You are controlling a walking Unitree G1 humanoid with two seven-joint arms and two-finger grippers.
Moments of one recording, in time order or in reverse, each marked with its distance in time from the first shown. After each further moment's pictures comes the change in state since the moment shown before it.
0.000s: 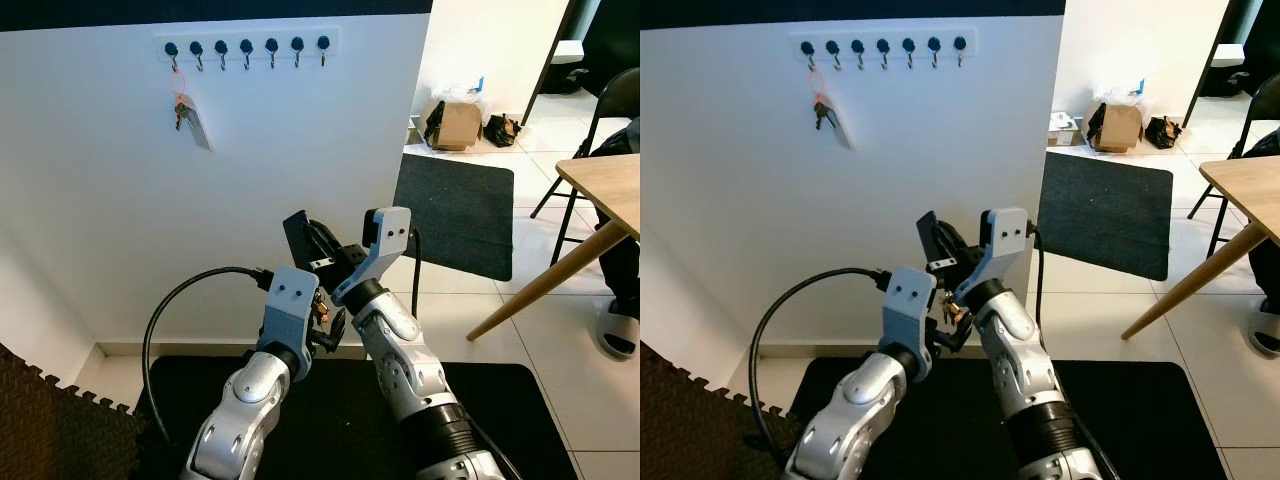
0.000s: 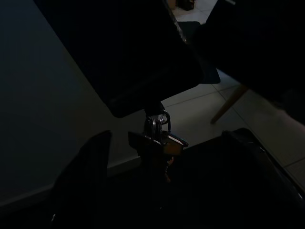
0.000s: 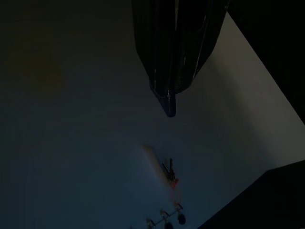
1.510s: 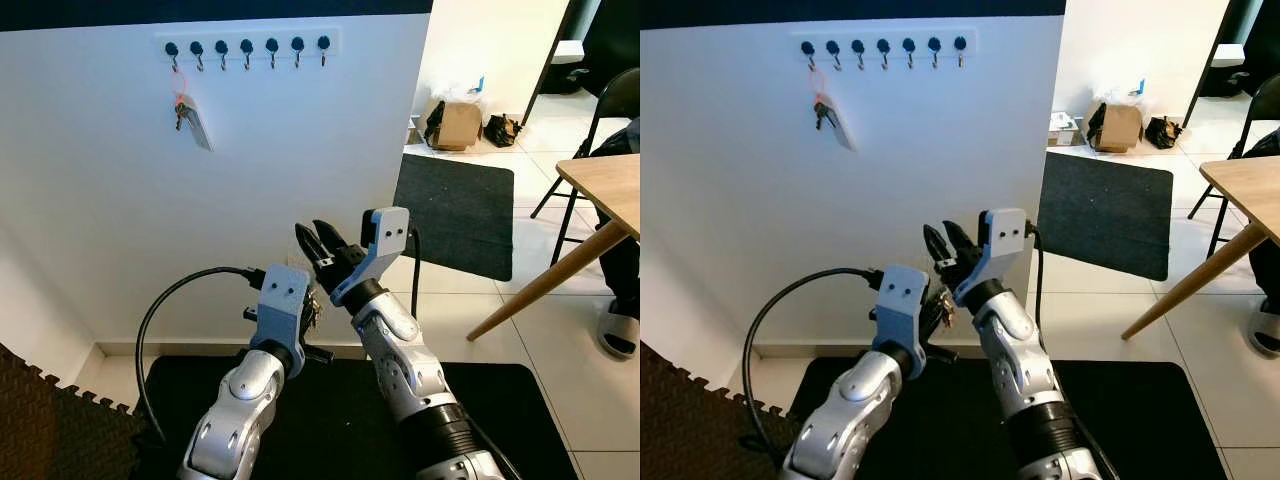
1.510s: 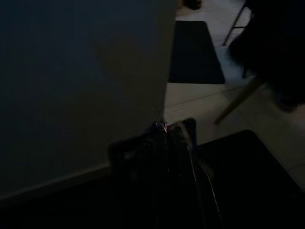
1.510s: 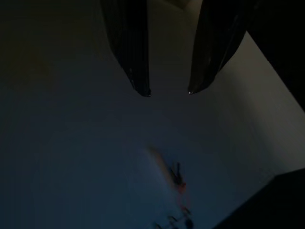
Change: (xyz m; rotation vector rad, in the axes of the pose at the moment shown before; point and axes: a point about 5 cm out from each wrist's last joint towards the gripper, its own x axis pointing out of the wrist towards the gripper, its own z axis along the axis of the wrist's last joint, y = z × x) left arm -0.004 0.007 0.000 -0.012 0.004 0.017; right arm -0.007 -0.008 -0.005 -0.022 0.022 -0.064
